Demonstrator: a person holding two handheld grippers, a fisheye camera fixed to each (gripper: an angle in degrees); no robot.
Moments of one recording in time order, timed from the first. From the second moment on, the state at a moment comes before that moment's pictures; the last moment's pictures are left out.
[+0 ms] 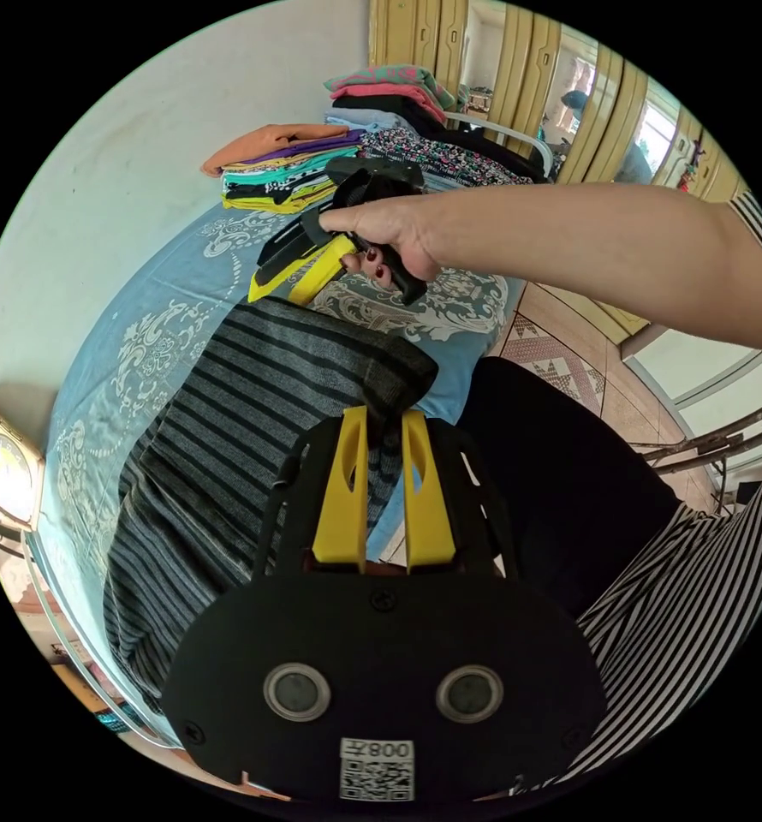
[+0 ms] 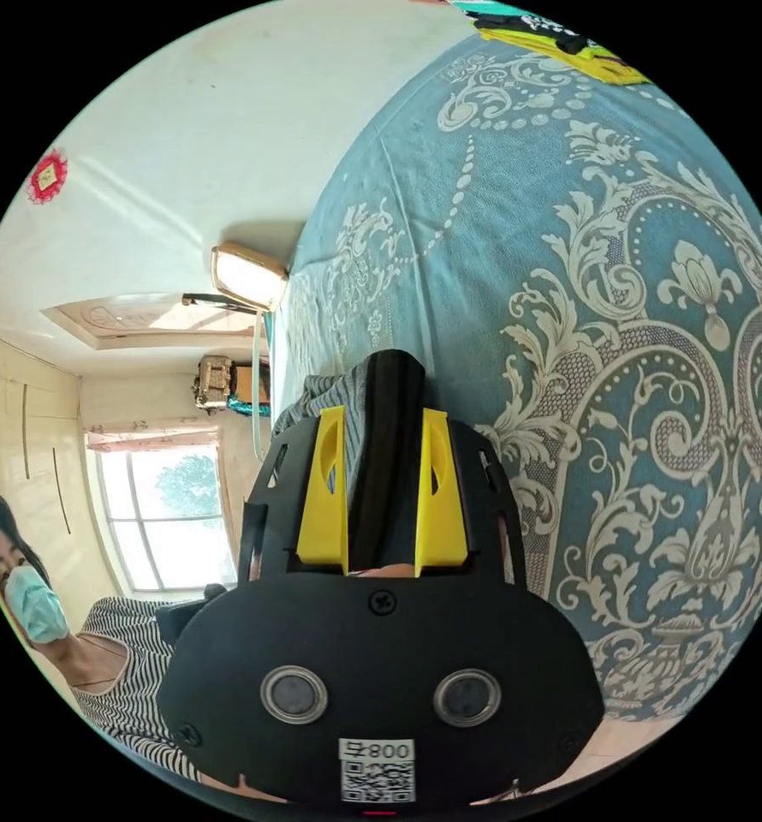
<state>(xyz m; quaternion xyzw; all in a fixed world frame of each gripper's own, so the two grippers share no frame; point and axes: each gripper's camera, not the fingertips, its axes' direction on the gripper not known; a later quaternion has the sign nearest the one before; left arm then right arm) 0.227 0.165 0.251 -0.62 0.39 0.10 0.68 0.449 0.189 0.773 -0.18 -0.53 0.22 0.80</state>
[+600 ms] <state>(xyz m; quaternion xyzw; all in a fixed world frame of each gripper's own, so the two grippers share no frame) 0.032 0.190 0.203 -0.57 0.40 -0.02 0.72 0.354 0.115 0.705 -0.12 -0.57 0.28 0.76</state>
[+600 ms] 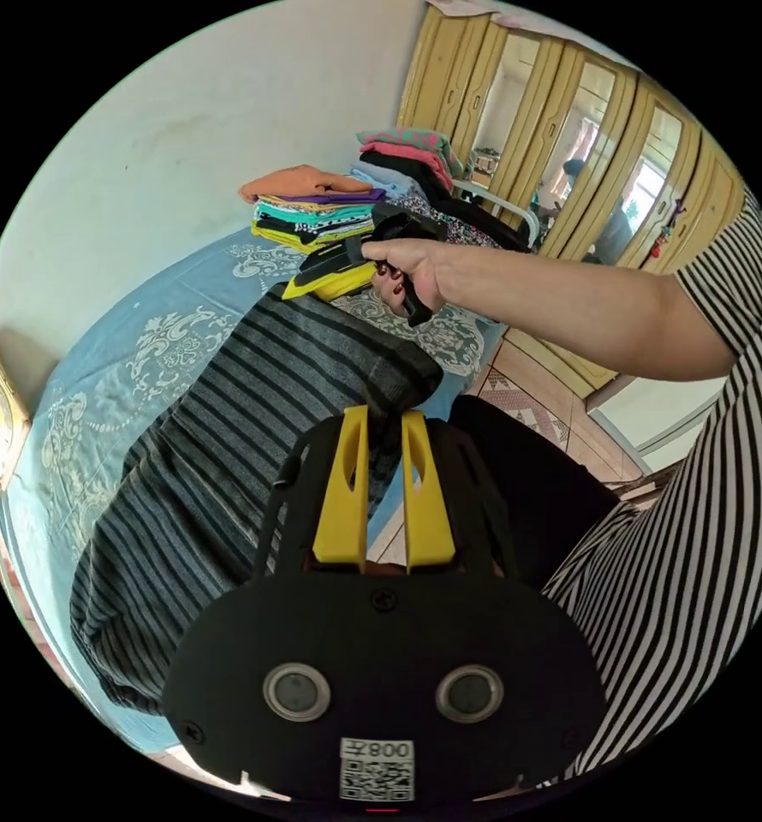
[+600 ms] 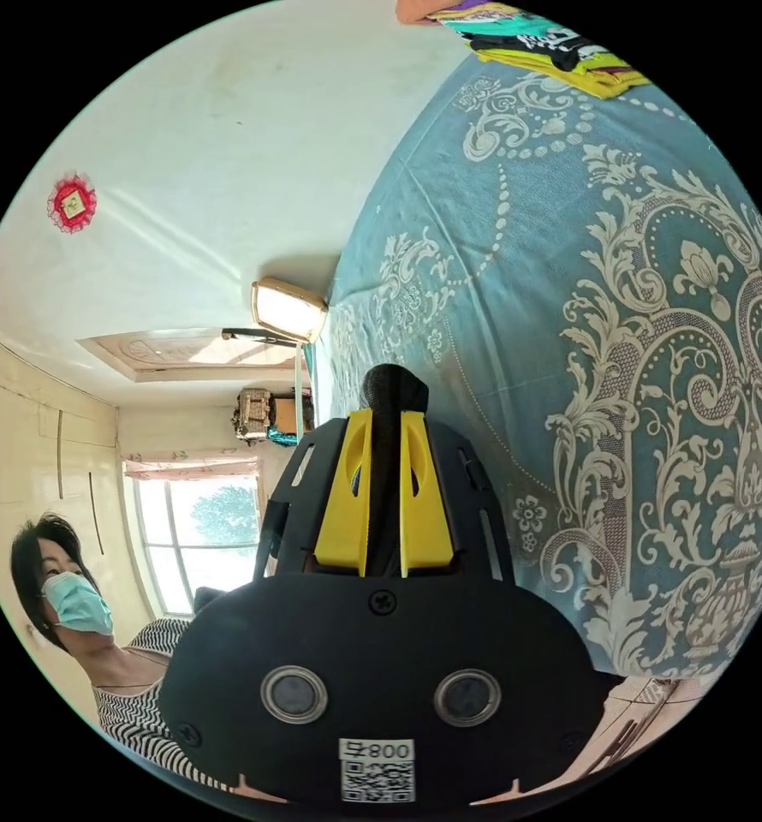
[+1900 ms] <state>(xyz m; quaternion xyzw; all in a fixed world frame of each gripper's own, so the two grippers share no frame) -0.631 0.465 -0.085 -0.38 0.09 -0.60 0.70 -0.347 -0.206 0.605 -0.24 -0.46 0.08 0.85</state>
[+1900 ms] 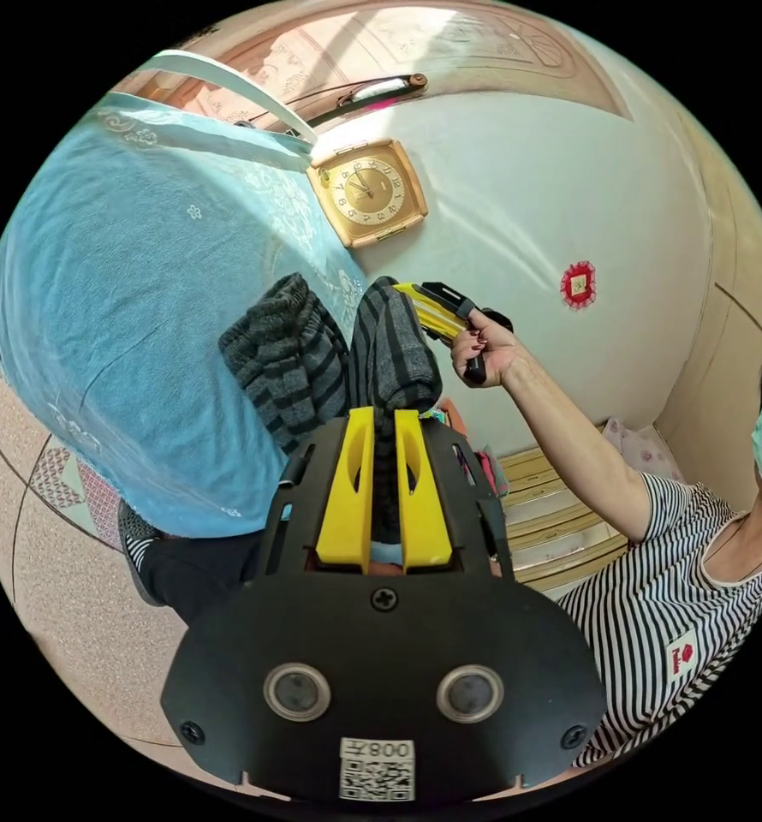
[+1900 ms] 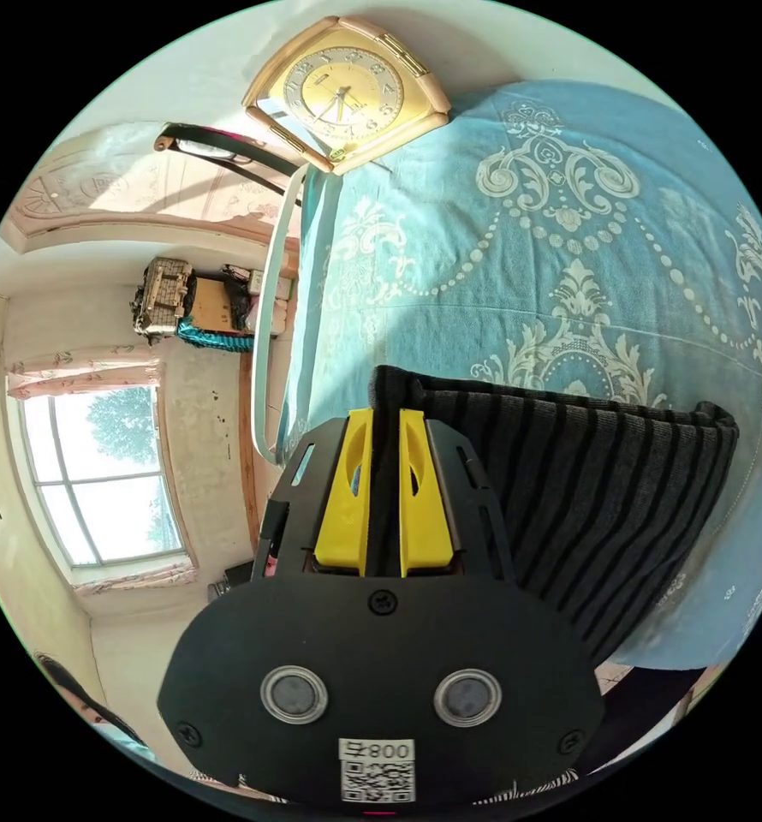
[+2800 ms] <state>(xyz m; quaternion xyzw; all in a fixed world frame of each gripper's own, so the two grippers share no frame) -0.694 0.467 -0.084 -0.47 0.00 -0.45 0.76 -0.534 -0.196 0.611 -0.20 -0.45 -0.18 0.85</state>
